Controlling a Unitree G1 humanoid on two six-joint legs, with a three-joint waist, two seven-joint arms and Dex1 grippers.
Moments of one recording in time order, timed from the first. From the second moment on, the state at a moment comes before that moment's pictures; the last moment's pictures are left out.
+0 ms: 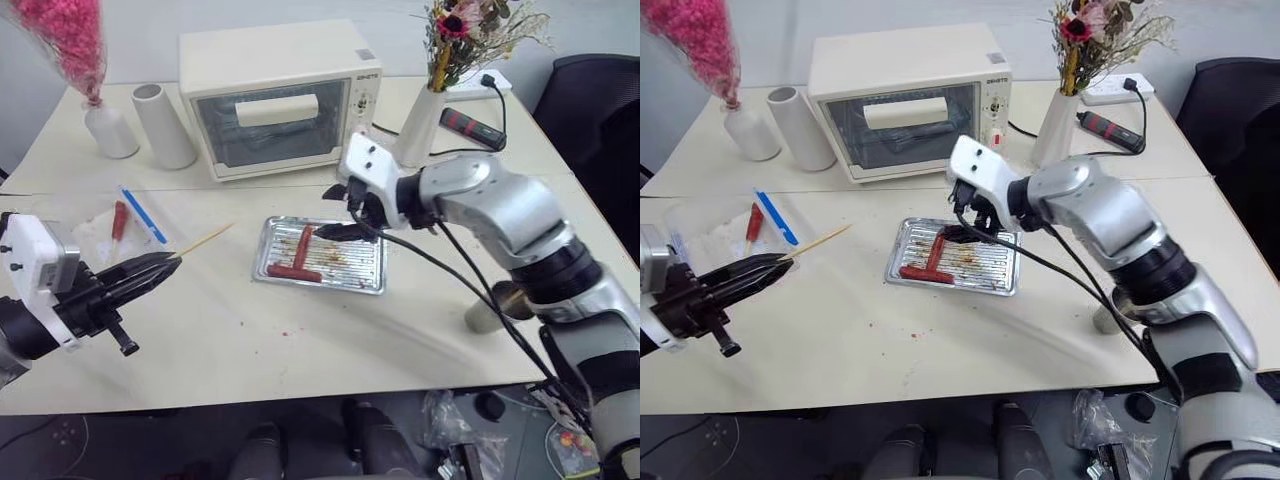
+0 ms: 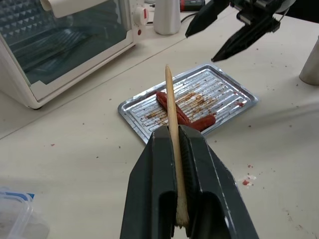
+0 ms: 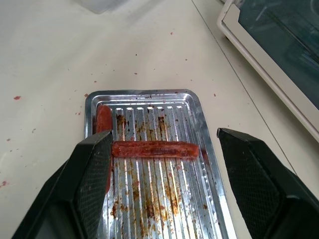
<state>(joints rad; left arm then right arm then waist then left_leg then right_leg) 0.14 0.85 0.82 -0.72 -0.91 0.82 -0.68 -1.12 -0.62 0.54 0.05 0.38 0.67 0.88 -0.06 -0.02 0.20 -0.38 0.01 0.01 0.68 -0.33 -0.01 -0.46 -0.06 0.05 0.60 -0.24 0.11</state>
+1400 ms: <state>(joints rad) 0.09 0.91 0.78 -0.70 -0.91 0.79 -0.64 -0.93 -0.36 0.55 0.18 0.04 0.67 0.88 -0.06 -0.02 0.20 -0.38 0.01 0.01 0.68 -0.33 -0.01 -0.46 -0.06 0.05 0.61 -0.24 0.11</state>
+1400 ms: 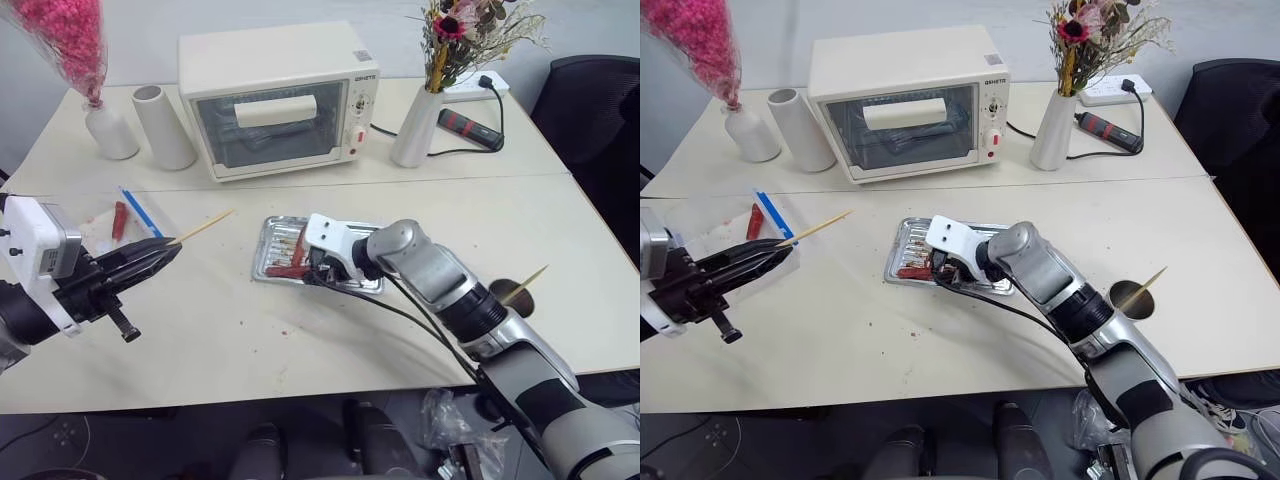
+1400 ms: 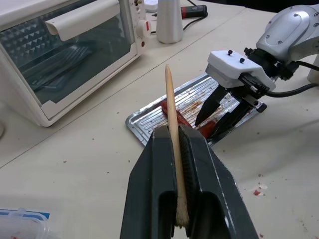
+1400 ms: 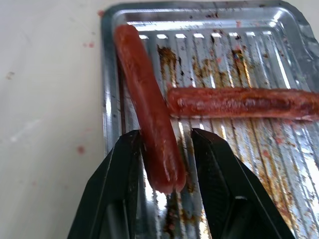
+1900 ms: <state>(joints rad) 0.09 0.91 0.76 -0.69 -0.90 0.77 -0.65 -0.92 -0.35 0.55 0.19 -0.01 0.60 0.96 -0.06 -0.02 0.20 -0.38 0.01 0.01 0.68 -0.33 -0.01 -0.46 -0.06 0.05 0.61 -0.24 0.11</state>
